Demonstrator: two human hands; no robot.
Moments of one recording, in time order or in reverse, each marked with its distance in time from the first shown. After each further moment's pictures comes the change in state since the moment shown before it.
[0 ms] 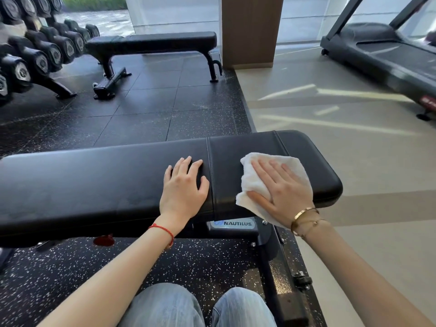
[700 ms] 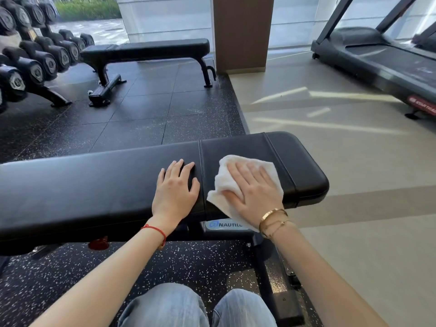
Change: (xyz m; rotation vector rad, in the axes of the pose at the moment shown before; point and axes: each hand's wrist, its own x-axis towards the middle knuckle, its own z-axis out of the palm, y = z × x) left_hand -0.001 -0.002 0.002 -0.004 -0.035 0.006; right_hand 0.007 -0.037 0.012 0.047 0.020 0.062
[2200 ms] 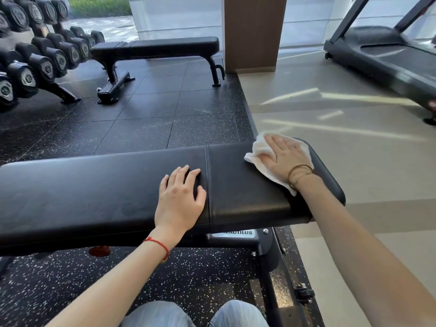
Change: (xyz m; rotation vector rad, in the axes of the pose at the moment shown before) left_hand 0.000 0.001 -0.001 0.061 0.051 -0.006; right_hand 0.114 0.102 -0.005 -0.044 -0.198 0.205
